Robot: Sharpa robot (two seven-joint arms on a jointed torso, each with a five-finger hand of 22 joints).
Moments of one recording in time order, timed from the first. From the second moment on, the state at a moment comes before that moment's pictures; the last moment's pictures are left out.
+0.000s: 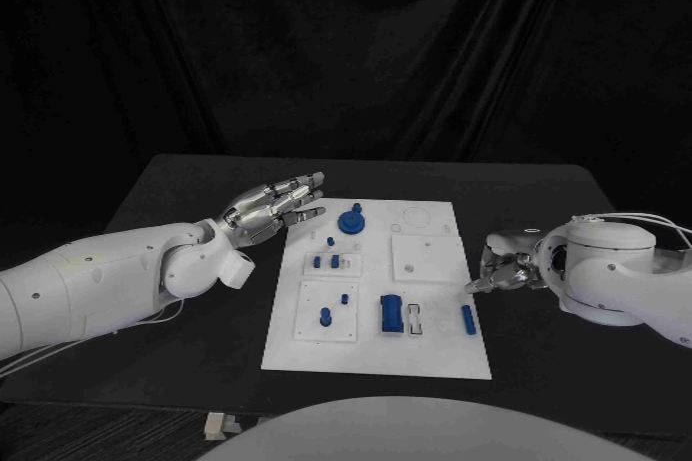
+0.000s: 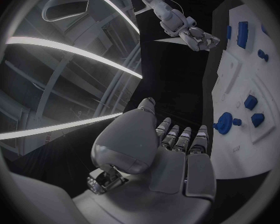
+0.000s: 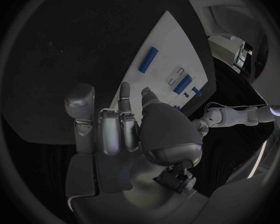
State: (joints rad) left arm 1.12 -0.84 -0.21 1.29 -0.10 0.34 0.56; left_hand 1.44 0.25 -0.17 0.25 0.48 0.24 0.08 0.03 0.03 0.01 0.10 0.09 0.02 0.00 0.17 0.00 0.00 0.16 0.01 0.28 0.01 0.03; right arm 1.23 -1.05 -0.21 1.78 -1.43 0.12 -0.56; right_hand 1.10 0.05 -0.07 0.17 0.18 1.07 0.03 0.27 0.55 1.46 -0.03 1.57 1.31 1.46 -0.10 1.50 1.31 0.12 1.46 0.00 0.85 1.31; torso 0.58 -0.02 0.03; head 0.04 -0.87
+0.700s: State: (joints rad) left arm 1.12 -0.83 -0.21 1.29 -0.10 0.34 0.55; left_hand 1.44 0.25 -0.17 0.25 0.48 0.24 0.08 0.03 0.03 0.01 0.11 0.09 0.02 0.00 0.17 0.00 0.00 0.16 0.01 0.28 0.01 0.03; right arm 1.18 -1.05 -0.21 1.80 -1.45 0.11 -0.56; right_hand 1.09 0.05 -0.07 0.17 0.17 1.09 0.03 0.27 0.56 1.47 -0.04 1.57 1.31 1.47 -0.10 1.51 1.31 0.12 1.46 0.00 0.89 1.31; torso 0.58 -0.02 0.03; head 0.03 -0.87
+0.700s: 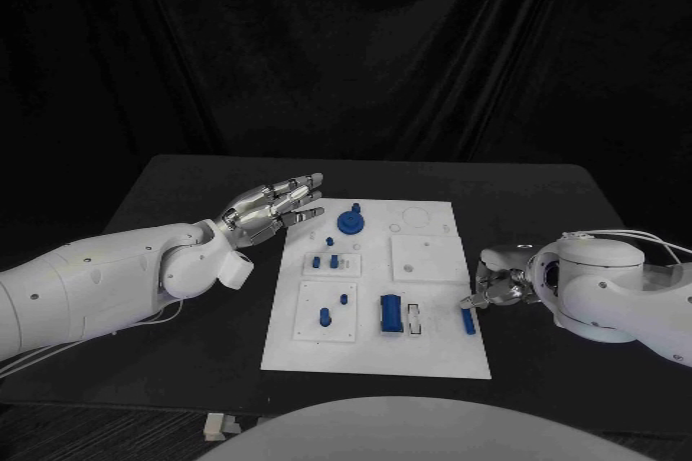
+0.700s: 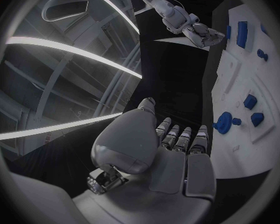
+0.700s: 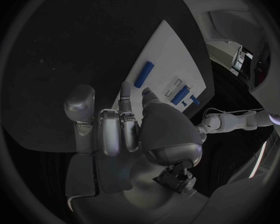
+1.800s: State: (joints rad) left arm 1.10 -0.83 -0.21 1.28 -0.10 0.35 0.54; left_hand 1.44 0.25 -0.16 0.25 0.48 0.25 0.09 0.03 0.03 0.01 0.12 0.10 0.02 0.00 0.17 0.00 0.00 0.16 0.01 0.27 0.01 0.03; right arm 1.13 -1.00 -0.20 1.78 -1.44 0.09 -0.55; right_hand 1.23 0.02 0.02 0.03 0.49 1.00 0.04 0.28 0.72 1.46 -0.05 1.57 1.31 1.47 -0.11 1.51 1.31 0.12 1.46 0.00 0.90 1.31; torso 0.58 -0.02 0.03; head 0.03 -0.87
